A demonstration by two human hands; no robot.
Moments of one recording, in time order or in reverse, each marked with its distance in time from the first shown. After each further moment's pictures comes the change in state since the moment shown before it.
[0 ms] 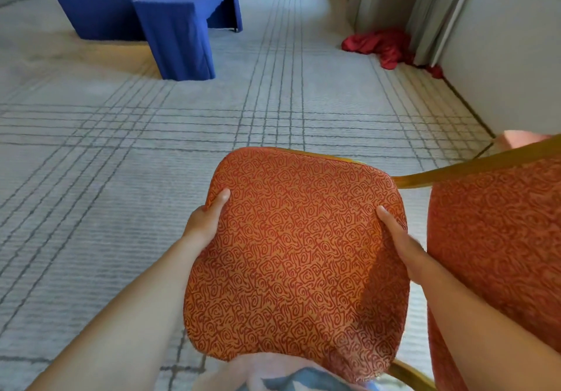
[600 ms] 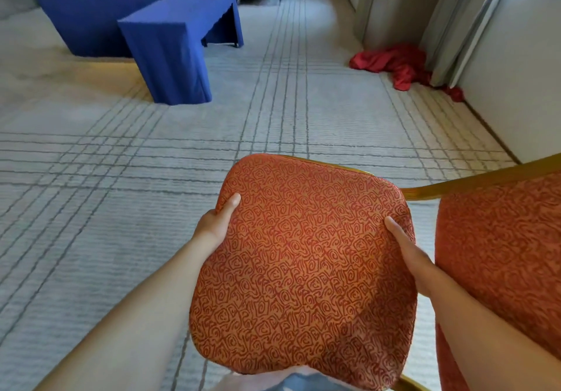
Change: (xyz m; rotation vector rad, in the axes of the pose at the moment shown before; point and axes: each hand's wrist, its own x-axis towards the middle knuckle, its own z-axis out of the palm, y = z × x) left_hand 0.341 0.202 0.096 0.039 -0.053 -0.031; right_hand 0.325 -0.228 0.039 0.020 0.007 0.015
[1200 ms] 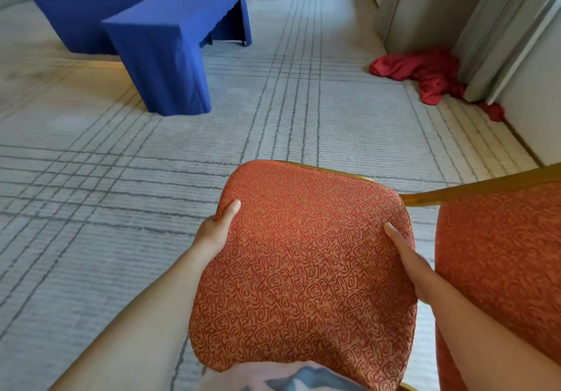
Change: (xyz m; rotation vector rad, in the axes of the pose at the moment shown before) left_hand 0.344 0.190 0.060 0.004 0.084 -0.055; right_hand 0.320 -0.239 0.081 -0.024 -0.024 0.049
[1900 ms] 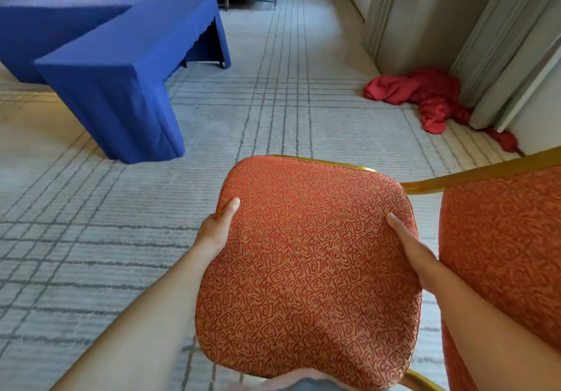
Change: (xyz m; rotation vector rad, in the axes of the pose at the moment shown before) left_hand 0.403 0.281 0.079 -0.031 -0.038 0.078; right_hand 0.355 -0.322 0.080 -0.003 0.062 -0.045
